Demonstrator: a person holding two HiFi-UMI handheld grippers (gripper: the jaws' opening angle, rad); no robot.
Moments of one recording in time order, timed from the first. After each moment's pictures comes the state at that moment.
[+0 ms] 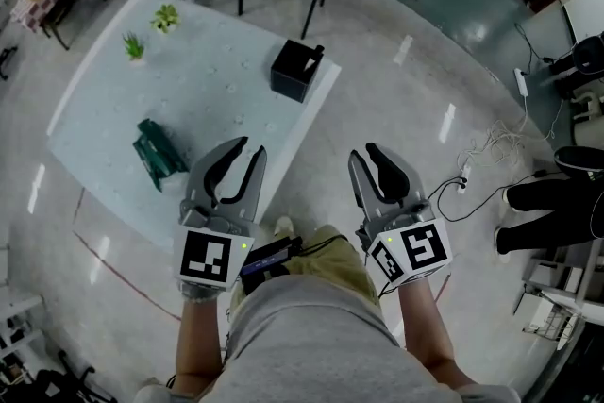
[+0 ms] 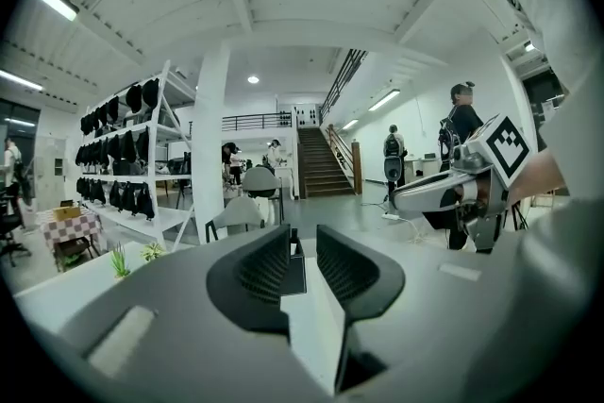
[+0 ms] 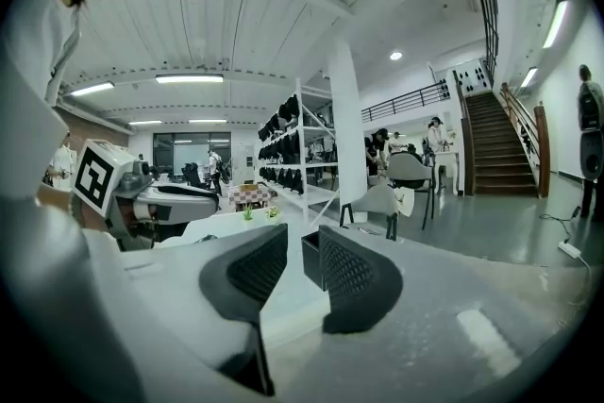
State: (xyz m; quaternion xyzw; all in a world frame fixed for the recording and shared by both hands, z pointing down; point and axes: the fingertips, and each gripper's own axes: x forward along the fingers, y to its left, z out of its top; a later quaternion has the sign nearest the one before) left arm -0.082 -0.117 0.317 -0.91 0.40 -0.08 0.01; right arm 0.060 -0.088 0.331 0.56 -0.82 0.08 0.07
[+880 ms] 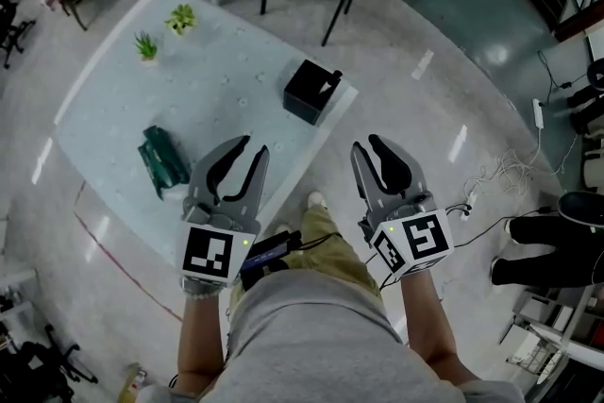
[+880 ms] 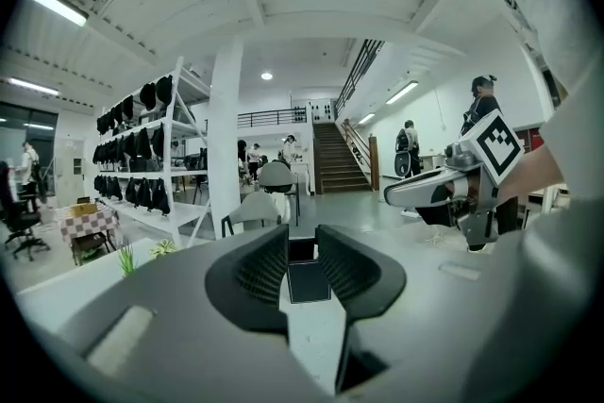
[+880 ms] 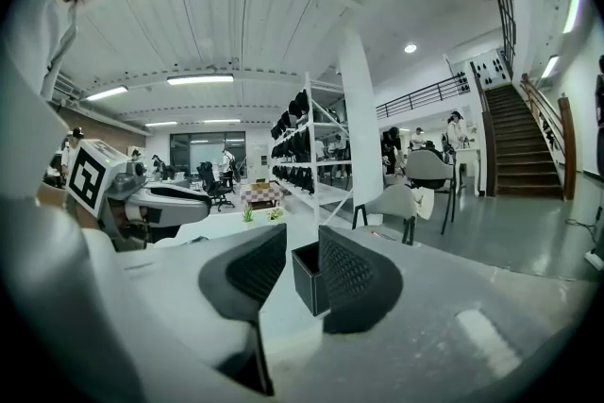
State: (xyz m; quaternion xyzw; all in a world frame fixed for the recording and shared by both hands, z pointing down) left arm -0.082 -0.170 0.328 -0.89 0.45 -0.09 0.00; right arm 0.066 -0.168 0.340 0.51 -0.85 0.08 0.07
